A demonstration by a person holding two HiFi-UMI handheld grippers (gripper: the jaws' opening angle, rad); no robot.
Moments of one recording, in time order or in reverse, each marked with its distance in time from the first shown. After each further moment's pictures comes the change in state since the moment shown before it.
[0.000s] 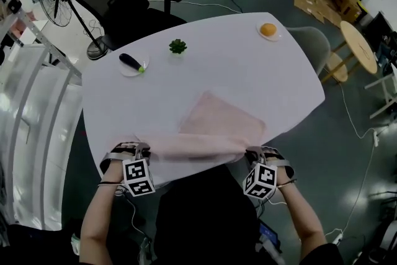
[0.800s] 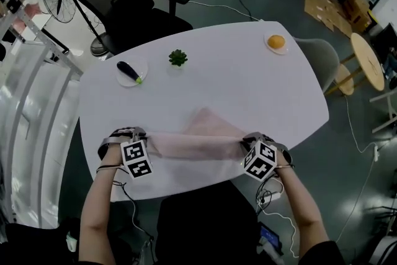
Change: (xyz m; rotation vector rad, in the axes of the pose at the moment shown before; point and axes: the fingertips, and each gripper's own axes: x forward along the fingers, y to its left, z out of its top) left arm 0.040 0.099 0.000 -0.112 0.087 0.007; right arm 0.050 -0.102 0.017 0.154 -0.024 0.177
